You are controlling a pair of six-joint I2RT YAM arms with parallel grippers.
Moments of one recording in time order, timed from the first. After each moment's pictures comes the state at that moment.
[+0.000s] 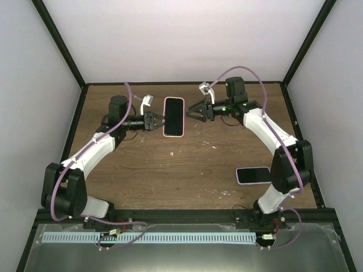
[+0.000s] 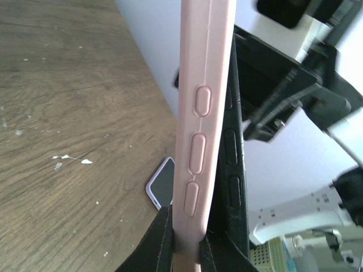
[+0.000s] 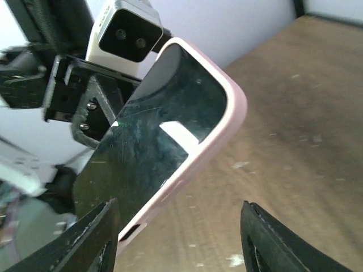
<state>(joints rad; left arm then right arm) -0.28 1.41 0.95 0.09 1.07 -0.69 0.32 1.68 1.37 -0.31 -1.17 -0.01</state>
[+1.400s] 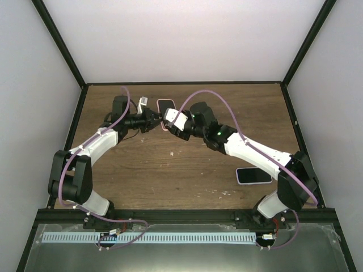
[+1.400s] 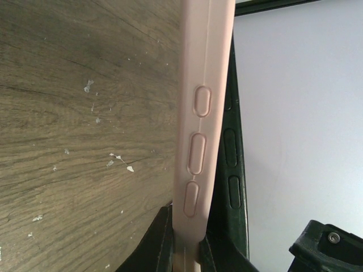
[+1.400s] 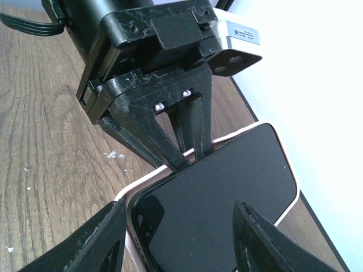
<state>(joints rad) -0.24 1.54 0.98 0.04 0.86 -0.99 0.79 1.51 1.16 -0.05 -0.15 -0.57</state>
